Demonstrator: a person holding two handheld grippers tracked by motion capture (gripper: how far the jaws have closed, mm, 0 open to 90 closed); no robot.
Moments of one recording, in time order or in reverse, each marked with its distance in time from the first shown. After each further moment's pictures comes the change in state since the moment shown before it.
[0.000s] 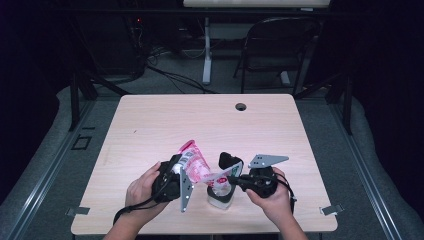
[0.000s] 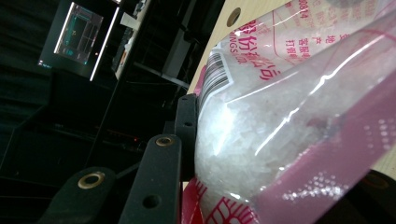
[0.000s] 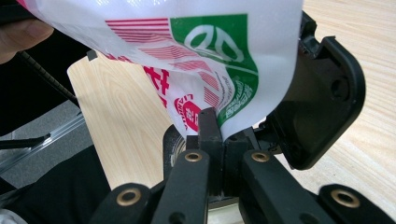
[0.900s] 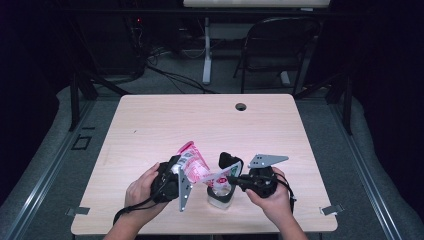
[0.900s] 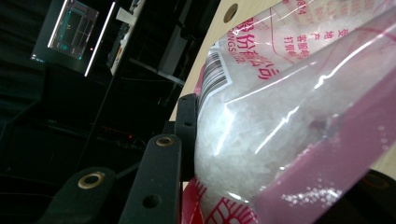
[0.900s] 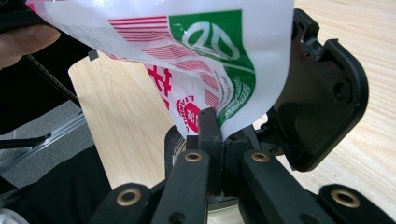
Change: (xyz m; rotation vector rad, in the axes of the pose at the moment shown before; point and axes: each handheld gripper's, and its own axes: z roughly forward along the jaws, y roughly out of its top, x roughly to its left) left arm 0.000 -0.005 0.001 0.019 -0.018 -0.011; right arm 0.001 0.001 0.000 0.002 0.002 -0.002
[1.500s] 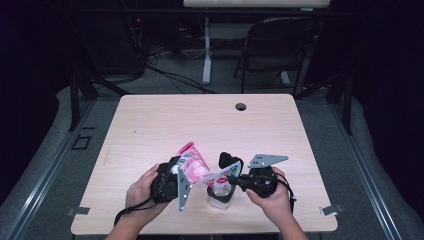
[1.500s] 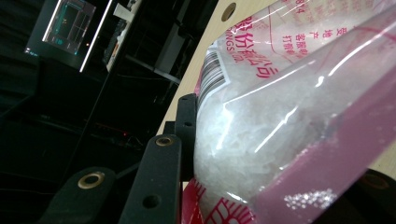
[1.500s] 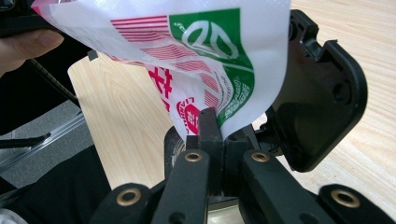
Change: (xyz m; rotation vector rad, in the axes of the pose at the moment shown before) left arm -0.003 -0.004 0.003 -0.008 -0.011 -0.040; right arm 0.000 0.000 0.000 0.000 0.000 -0.003
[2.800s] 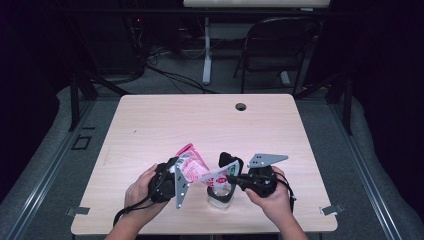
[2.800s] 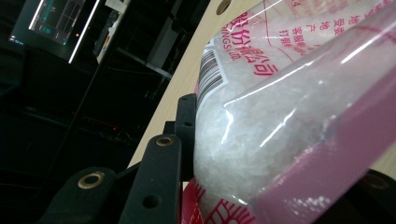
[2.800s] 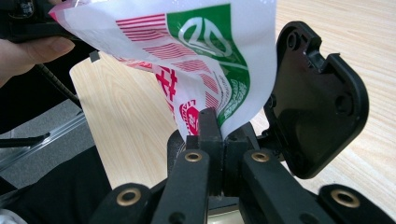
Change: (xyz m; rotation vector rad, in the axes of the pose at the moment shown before) left arm 0.001 -0.007 0.003 0.016 -0.028 -0.034; right arm 0.002 0.004 -0.002 -0.003 0.000 -0.016
